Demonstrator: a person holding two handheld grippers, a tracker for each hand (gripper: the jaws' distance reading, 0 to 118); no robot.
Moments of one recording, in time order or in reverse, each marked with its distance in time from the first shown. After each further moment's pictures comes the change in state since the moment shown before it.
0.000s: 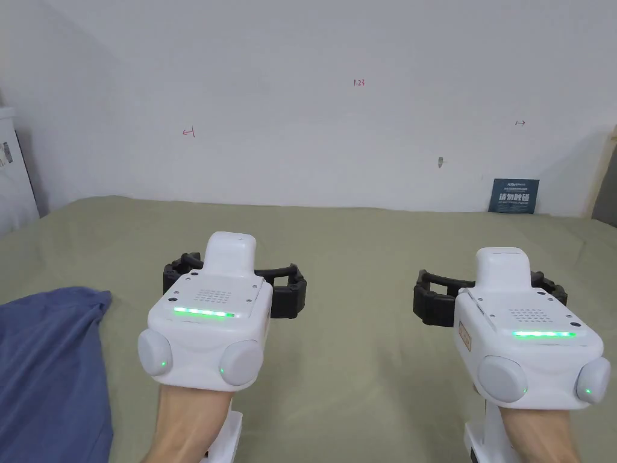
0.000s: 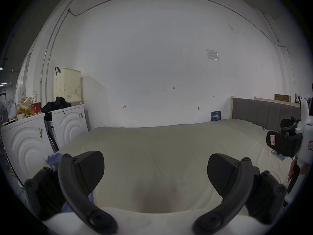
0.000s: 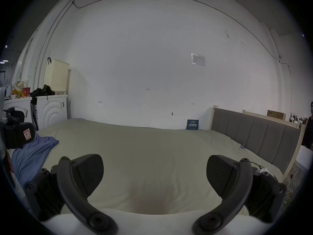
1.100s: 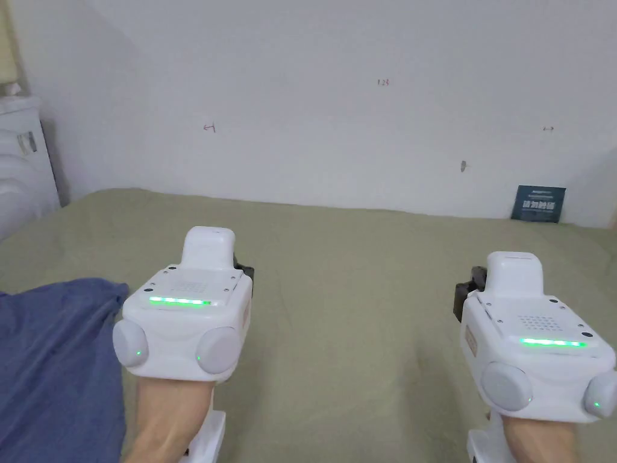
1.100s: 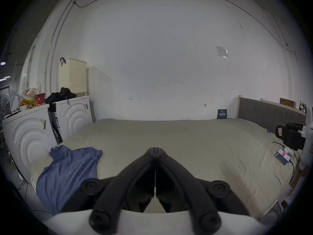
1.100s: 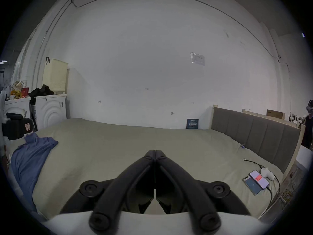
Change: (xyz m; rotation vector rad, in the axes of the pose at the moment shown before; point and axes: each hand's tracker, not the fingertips) left arm -0.049 0.002 -0.005 -0.052 0.084 0.055; right arm -0.031 0.005 -0.011 -0.001 -0.003 0.003
